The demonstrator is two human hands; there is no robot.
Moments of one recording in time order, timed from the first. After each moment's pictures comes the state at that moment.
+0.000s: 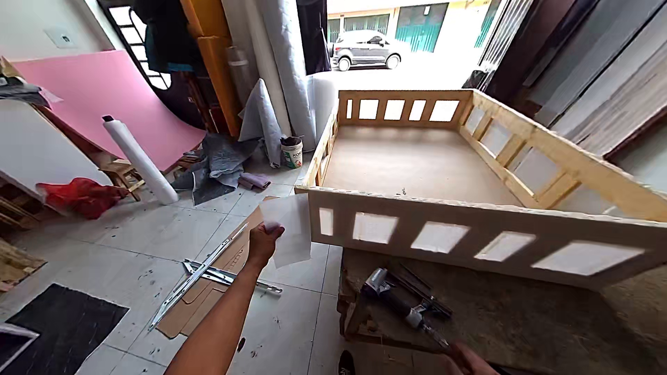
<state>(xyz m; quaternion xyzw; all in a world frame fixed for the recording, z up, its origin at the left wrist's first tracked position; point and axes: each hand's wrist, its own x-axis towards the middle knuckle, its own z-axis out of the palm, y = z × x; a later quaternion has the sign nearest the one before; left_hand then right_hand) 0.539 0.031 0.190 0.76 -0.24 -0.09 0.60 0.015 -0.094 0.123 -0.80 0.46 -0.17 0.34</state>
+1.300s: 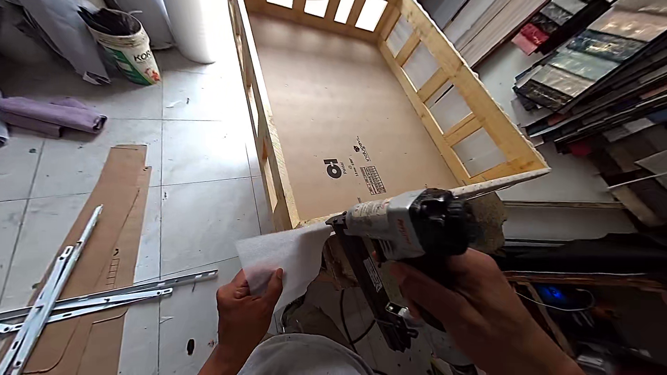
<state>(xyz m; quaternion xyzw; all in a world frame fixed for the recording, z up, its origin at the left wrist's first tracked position) 0.621 -0.003 0.168 0.62 -0.34 -0.25 0.66 0.409 -0.100 0.373 -0.76 0.45 -0.22 0.41</state>
